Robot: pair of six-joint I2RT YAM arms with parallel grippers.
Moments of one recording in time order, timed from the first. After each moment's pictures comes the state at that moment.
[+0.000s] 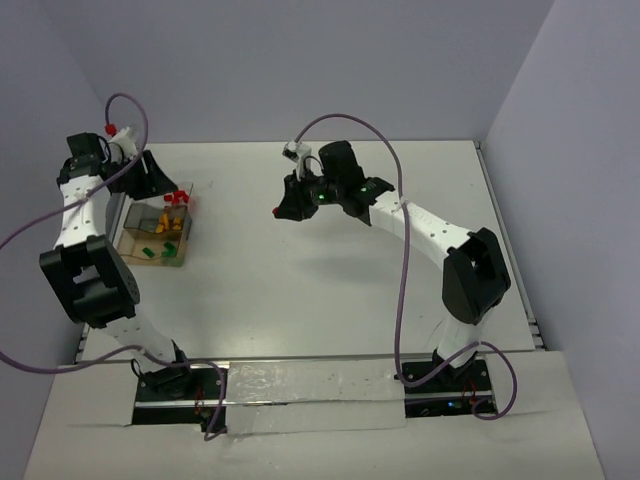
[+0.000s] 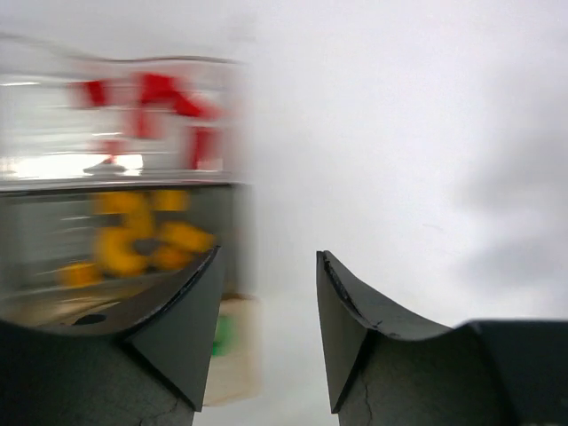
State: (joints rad) left arm 0.35 1.79 1.56 -0.70 0.64 0.06; right arm 0.64 1.77 1.47 -0.20 -0.59 0.15
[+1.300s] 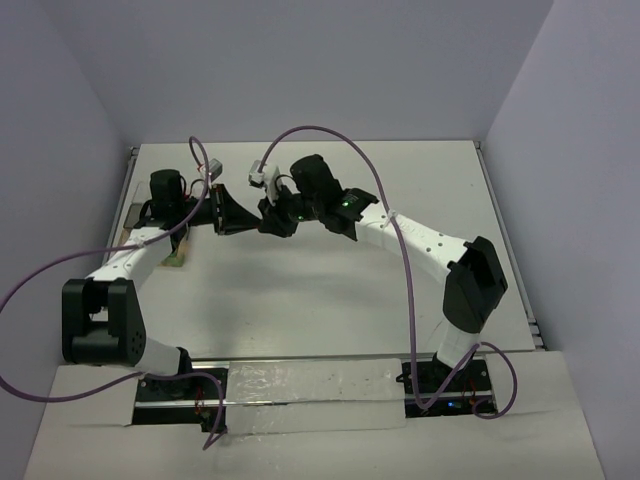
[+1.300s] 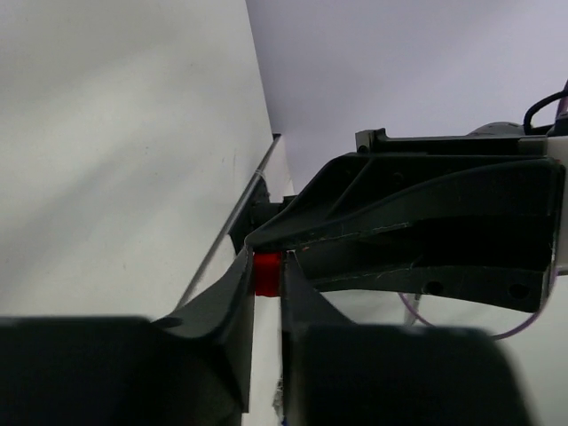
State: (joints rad) left arm -0.06 1.45 0.91 0.04 1.21 -0.85; right arm 0.82 1.74 1.52 -0.29 -0.44 -0.17
